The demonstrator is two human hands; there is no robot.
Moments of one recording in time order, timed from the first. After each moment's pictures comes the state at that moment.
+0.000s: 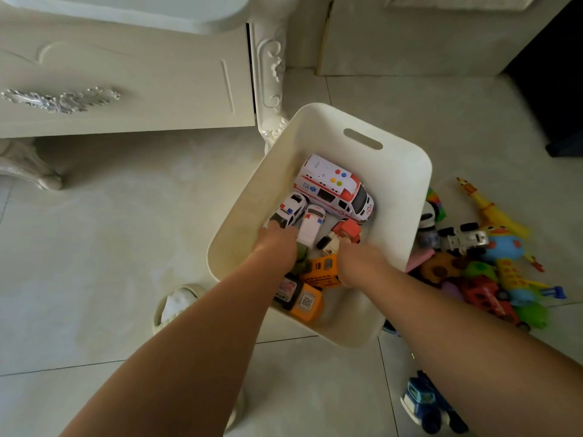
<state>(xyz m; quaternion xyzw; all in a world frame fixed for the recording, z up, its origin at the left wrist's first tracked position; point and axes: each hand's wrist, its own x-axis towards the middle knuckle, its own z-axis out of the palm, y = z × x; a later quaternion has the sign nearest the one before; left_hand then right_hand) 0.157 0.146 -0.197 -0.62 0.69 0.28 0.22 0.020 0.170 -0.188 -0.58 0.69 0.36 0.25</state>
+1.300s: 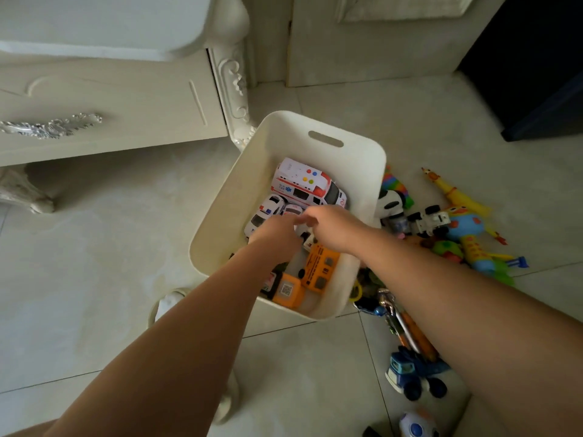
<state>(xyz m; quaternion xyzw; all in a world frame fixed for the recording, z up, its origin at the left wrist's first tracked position) 0.127 0.163 -0.149 -0.60 0.71 0.35 0.08 0.001 0.171 -0.127 -0.67 0.65 0.02 0.36</state>
